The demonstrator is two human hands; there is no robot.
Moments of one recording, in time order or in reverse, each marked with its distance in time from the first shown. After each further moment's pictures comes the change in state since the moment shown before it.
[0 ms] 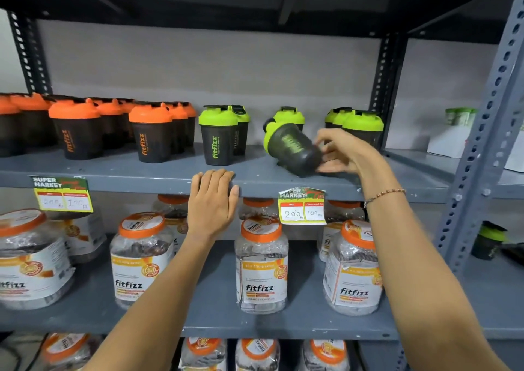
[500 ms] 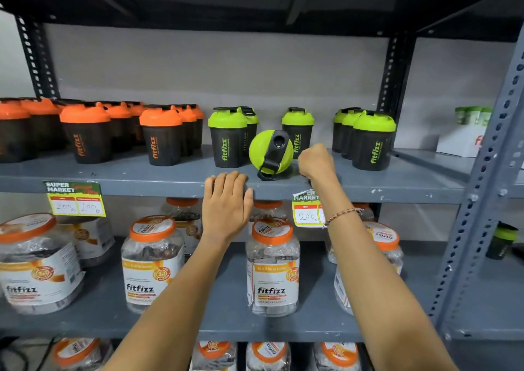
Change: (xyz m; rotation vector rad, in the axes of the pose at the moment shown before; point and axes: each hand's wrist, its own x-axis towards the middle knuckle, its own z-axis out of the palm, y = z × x) left_hand 0.001 -0.003 0.007 0.061 0.017 0.028; right_hand 0.000 0.011 0.091 -0.319 0.389 -0.136
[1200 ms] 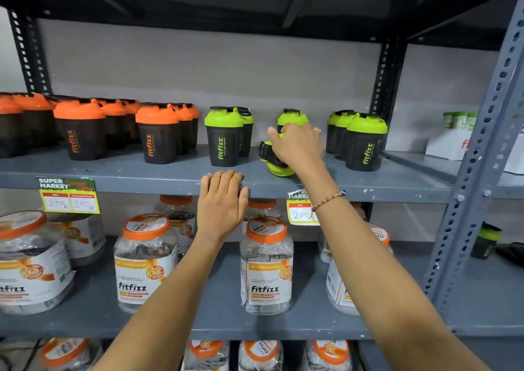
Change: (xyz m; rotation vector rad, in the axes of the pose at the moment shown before) left_hand -0.001 0.000 -0.004 -0.041 -0.014 -0.001; right_hand -0.016 -0.040 0.002 -0.520 0.075 -0.332
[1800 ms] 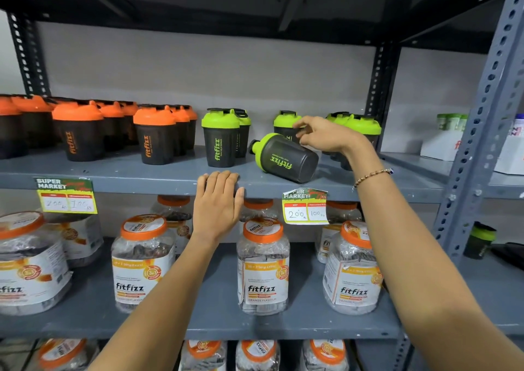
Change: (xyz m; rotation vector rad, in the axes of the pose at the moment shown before) left_hand -0.001 0.001 -0.005 -0.009 -0.038 -0.009; right_hand 0.031 0.055 -0.053 0.192 -0.411 -0.213
